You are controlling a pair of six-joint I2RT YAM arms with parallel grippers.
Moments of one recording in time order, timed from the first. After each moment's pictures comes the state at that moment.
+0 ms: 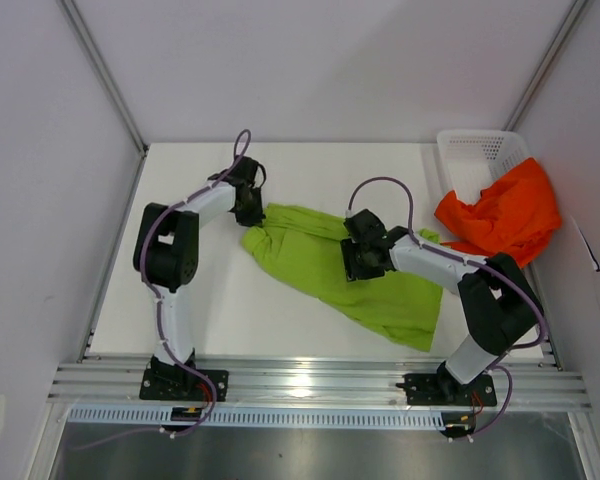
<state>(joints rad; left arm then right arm) -0.28 2.09 1.54 -0.56 0.02 -0.37 0.63 1.63 1.02 -0.51 0.07 0.41</state>
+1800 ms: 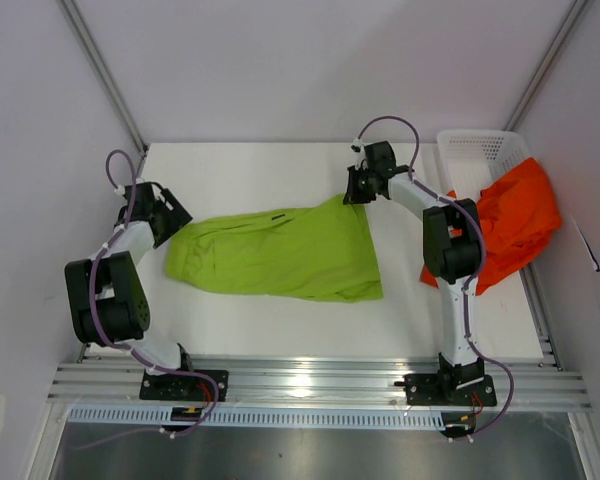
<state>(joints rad) 0.22 1.59 0.97 -0.19 0.02 -0.49 0.32 2.25 1.78 -0.39 -0.27 0.22</state>
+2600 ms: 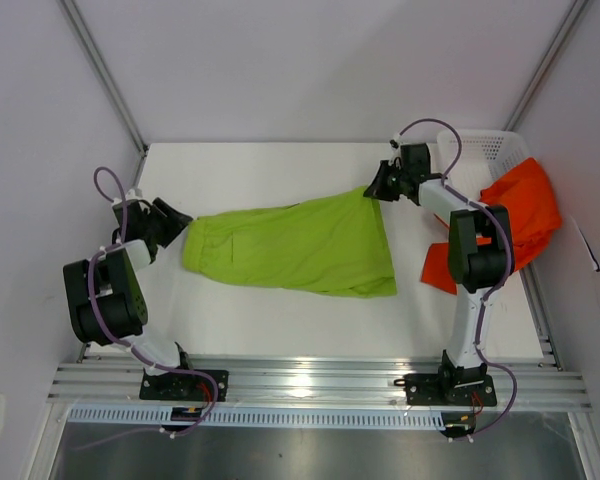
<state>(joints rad) 0.34 1.62 0.77 0.21 0.37 -0.58 0.17 2.08 1.53 -0.17 -0.39 0.40</state>
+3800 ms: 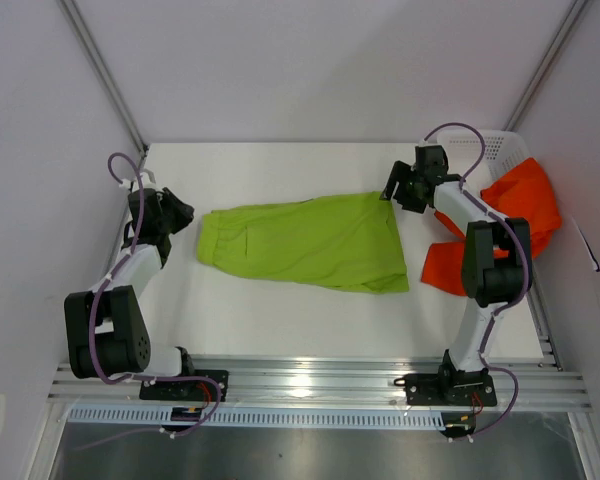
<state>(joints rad) 0.16 1.39 0.76 0.17 0.13 -0.49 0.13 1.94 1.45 -0.35 -0.13 0.45</state>
